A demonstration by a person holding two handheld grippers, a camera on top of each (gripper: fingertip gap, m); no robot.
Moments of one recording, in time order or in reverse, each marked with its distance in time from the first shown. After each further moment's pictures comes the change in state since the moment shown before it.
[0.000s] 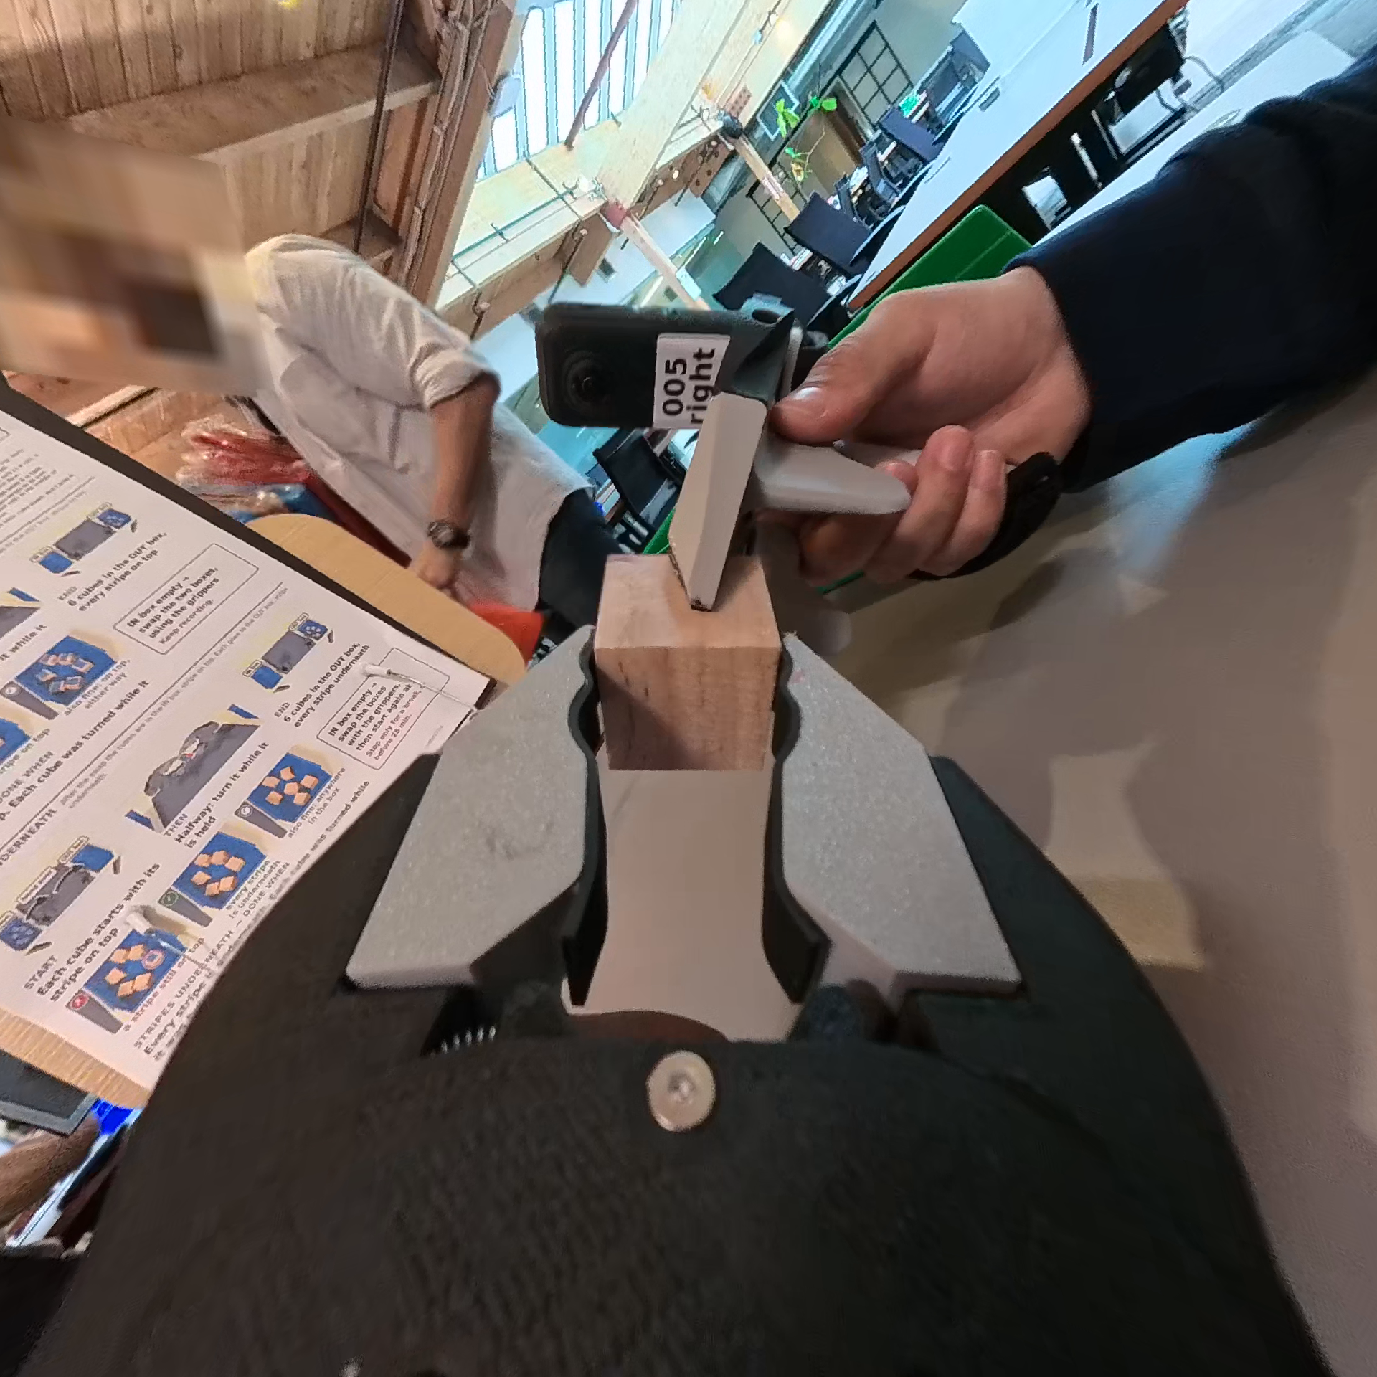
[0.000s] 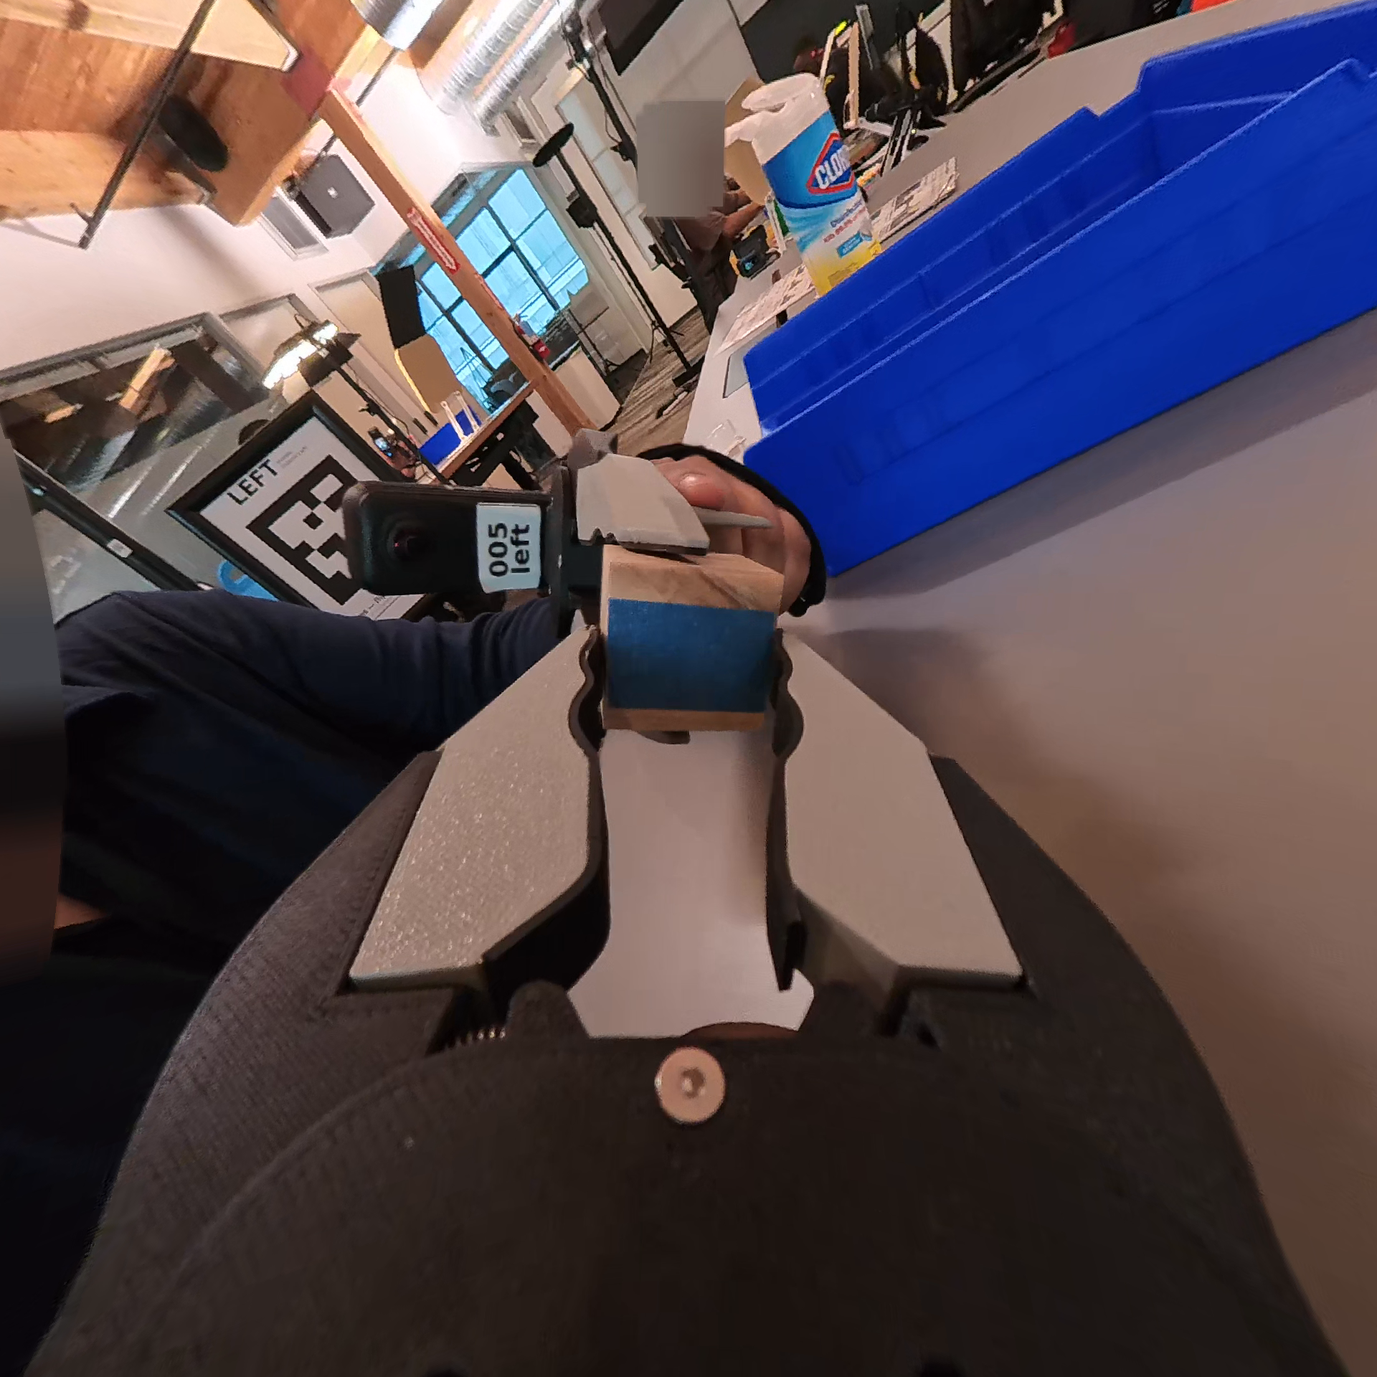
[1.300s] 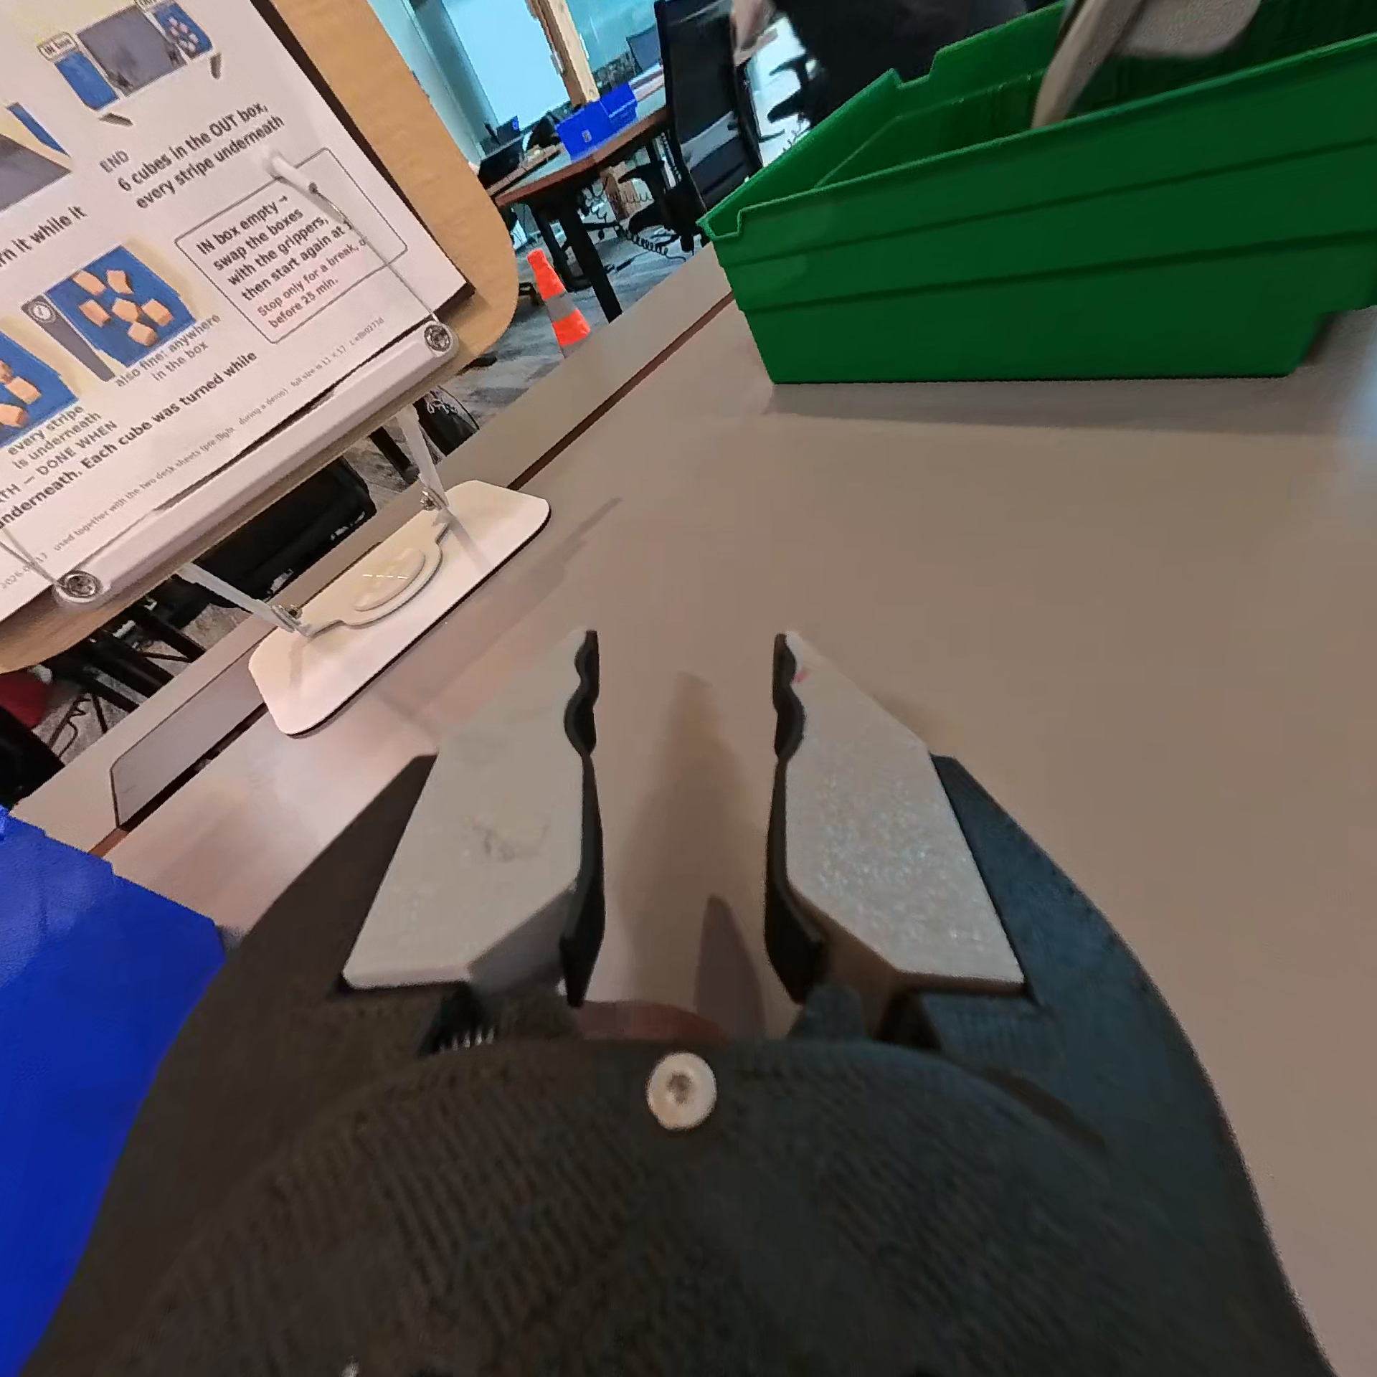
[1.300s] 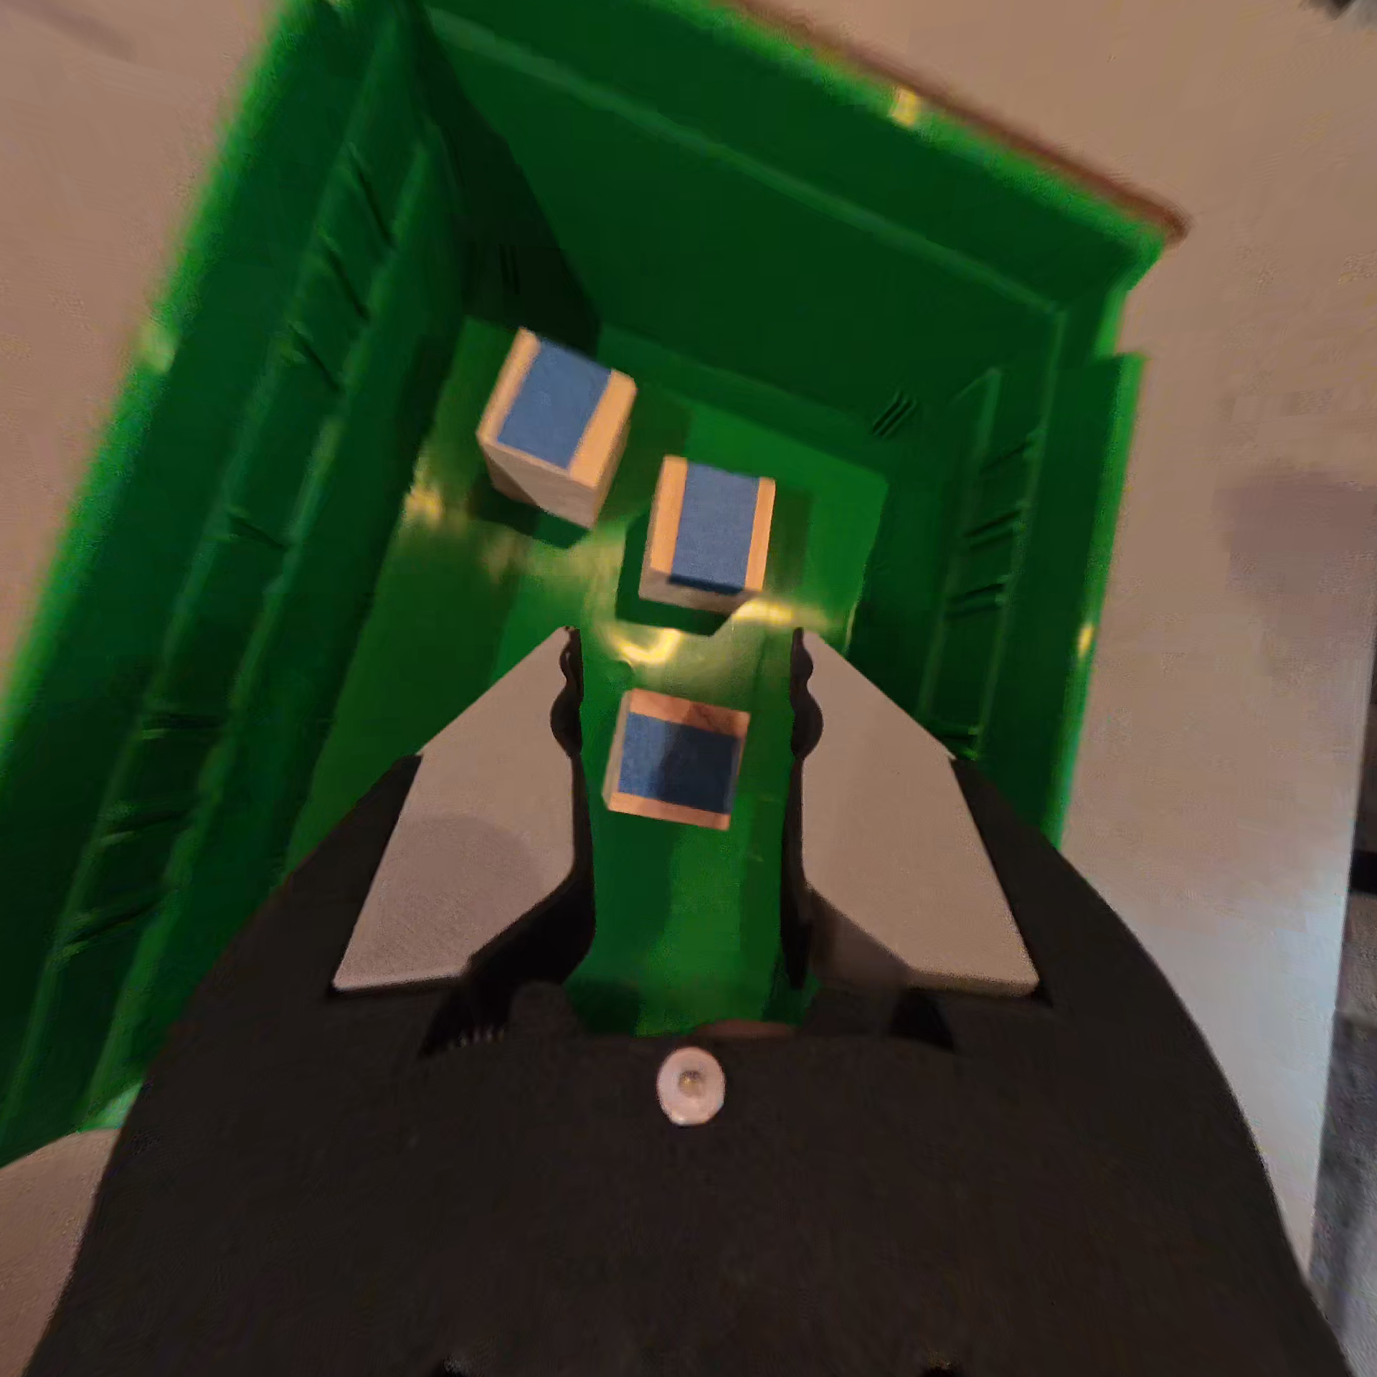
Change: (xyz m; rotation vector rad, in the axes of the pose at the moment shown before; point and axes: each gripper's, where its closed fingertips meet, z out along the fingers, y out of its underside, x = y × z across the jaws) left arm -0.014 0.093 0.010 -0.427 -0.084 -0.424; right arm 0.112 0.025 -0.356 -0.347 1.567 0.126
